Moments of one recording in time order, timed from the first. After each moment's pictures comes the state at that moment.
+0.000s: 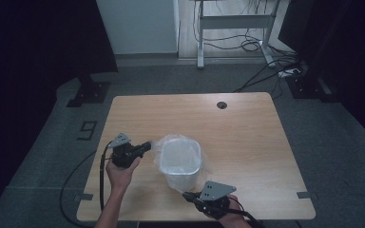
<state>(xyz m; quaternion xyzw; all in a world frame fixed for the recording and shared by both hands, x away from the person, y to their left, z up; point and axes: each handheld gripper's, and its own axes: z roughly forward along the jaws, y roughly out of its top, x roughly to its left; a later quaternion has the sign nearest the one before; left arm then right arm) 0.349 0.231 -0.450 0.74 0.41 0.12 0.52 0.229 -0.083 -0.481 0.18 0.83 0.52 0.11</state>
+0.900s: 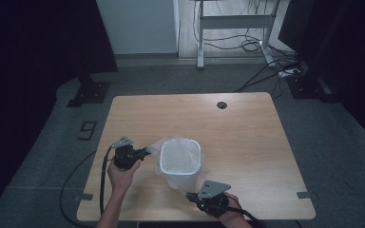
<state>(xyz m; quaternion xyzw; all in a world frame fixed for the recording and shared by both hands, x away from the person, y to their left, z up) 0.356 0.233 -0.472 0.75 0.43 0.09 0.49 0.240 -0.085 -0.502 0.21 0.85 0.47 0.11</state>
